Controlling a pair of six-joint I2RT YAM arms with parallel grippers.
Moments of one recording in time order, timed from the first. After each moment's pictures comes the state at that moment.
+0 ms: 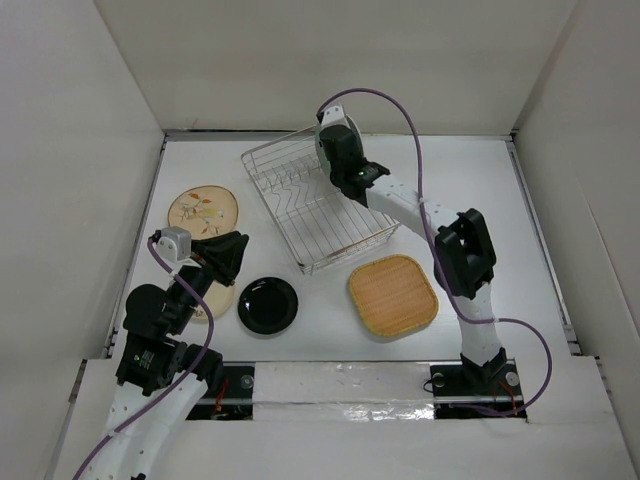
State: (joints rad) left arm -0.36 0.28 0.60 -0.15 0.14 -0.32; right arm 0.67 2.11 1.89 -0.12 0.71 -0.16
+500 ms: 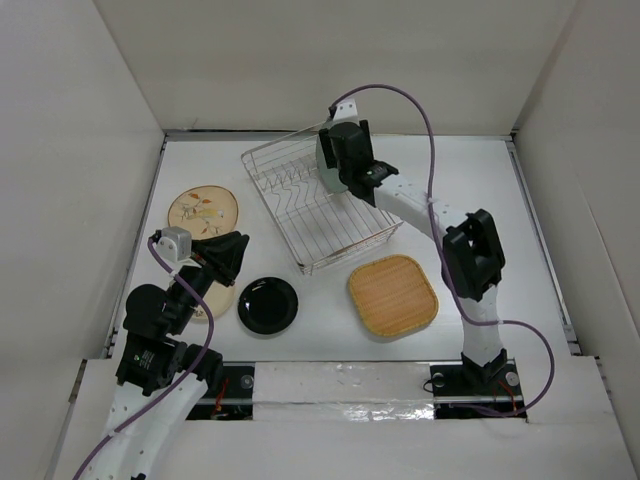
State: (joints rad) left arm -0.36 0.28 0.60 -0.15 0.14 -0.32; right arm 0.65 2.07 1.82 -0.07 0.62 0.00
